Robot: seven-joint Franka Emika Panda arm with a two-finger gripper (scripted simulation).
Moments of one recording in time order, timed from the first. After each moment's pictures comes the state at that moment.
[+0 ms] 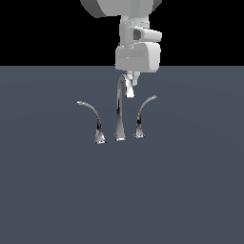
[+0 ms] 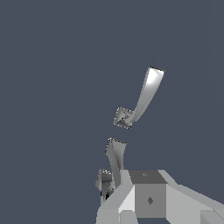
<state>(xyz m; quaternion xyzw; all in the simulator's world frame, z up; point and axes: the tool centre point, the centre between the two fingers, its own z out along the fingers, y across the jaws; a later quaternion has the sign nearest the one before) 0.049 -0.037 0.233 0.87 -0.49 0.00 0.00</state>
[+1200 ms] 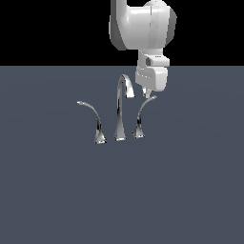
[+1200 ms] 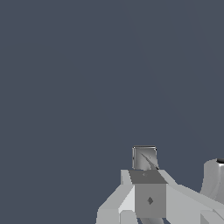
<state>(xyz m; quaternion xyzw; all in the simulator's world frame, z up) 0.110 -0.103 0.170 0.79 -0.61 0.00 0.00</state>
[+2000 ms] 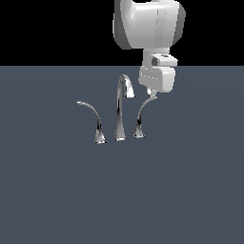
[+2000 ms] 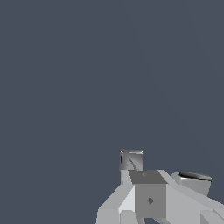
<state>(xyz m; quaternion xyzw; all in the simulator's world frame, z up) 0.087 -0.117 0.171 0.80 -0.61 0.00 0.00</state>
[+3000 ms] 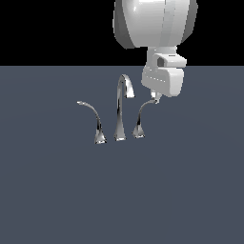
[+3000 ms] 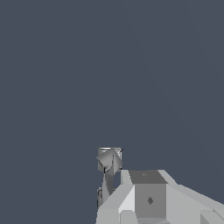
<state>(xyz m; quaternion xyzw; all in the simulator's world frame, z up) 0.042 -0.123 0.170 0.79 -0.61 0.01 0.00</state>
